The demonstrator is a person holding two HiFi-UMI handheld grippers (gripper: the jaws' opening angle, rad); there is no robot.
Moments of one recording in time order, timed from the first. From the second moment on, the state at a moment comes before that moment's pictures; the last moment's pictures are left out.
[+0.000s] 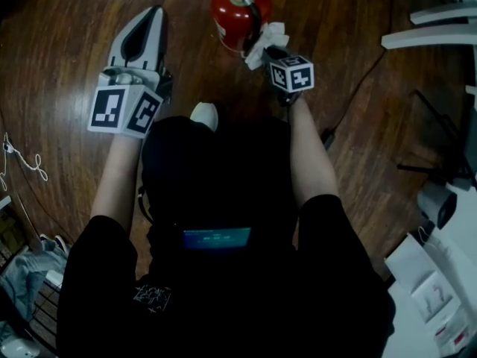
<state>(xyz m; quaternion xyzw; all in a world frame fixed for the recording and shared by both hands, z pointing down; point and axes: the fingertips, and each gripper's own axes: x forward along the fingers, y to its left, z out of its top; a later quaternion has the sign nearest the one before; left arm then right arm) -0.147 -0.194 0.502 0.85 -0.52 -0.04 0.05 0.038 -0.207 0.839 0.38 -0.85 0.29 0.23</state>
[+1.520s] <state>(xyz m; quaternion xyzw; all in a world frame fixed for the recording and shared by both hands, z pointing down) -0.156 -0.191 0.489 0.85 -0.53 -0.04 0.04 -0.054 -0.180 0.765 0.42 -0.86 0.27 0.09</state>
